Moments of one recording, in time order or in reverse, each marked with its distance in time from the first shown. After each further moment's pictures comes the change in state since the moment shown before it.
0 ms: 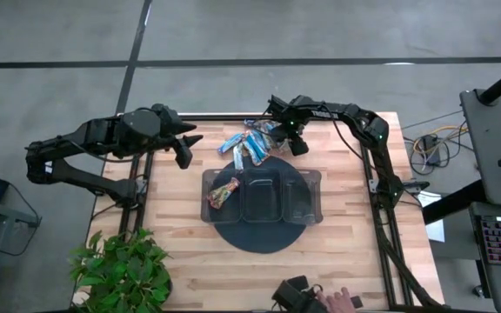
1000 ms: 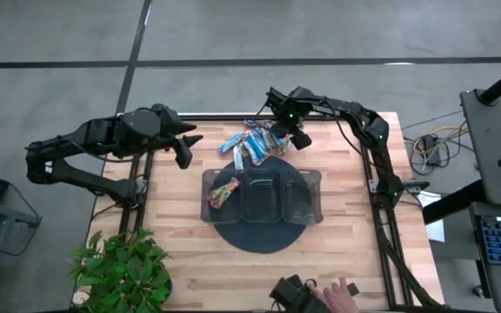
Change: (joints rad) left arm 0.000 0.000 0.000 0.000 0.000 0.000; right arm -0.002 -0.001 0.144 -0.157 -0.034 -0.207
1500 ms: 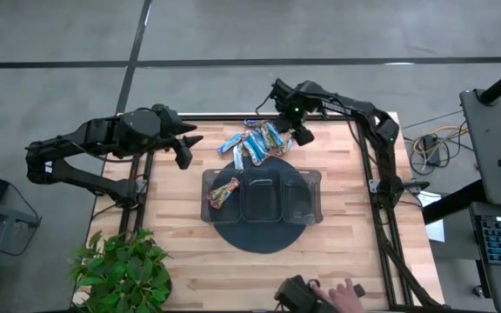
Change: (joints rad) left arm 0.000 0.000 0.000 0.001 0.010 0.001; right arm -0.005 -0.102 0.002 -0.014 -0.042 -0.004
